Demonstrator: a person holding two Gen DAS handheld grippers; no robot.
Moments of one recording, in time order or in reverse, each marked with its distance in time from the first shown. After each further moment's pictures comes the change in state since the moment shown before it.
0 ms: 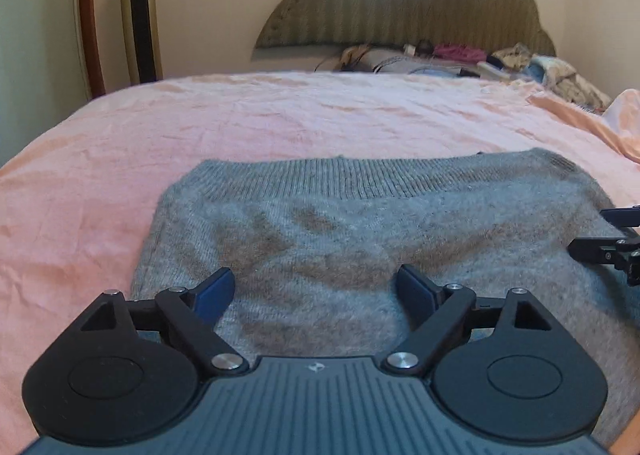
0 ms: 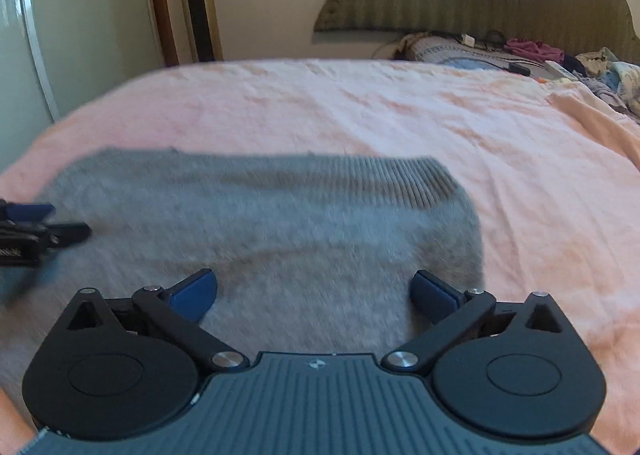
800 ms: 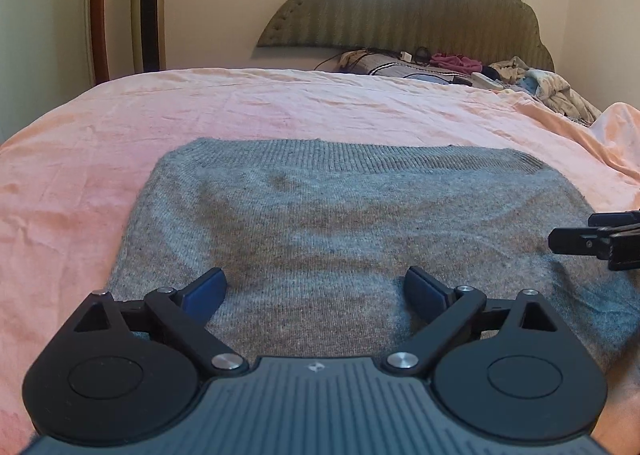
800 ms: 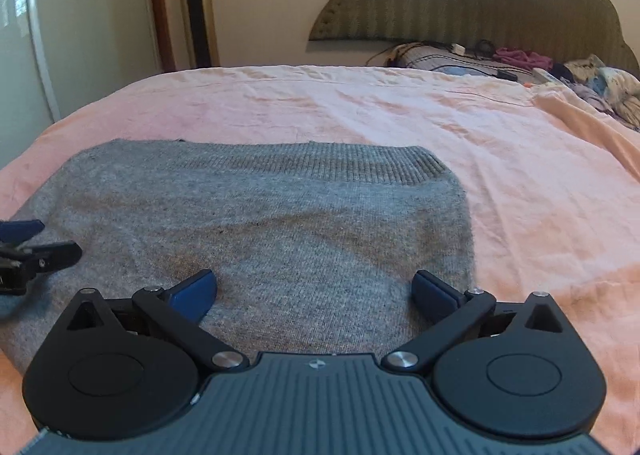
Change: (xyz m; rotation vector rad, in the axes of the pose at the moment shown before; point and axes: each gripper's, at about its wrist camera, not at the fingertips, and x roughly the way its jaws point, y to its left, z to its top) left arm -0.032 -0.024 -0.023 -0.050 -0.003 0.000; right arm -0.032 0.028 -0.003 0.049 0.002 -0.057
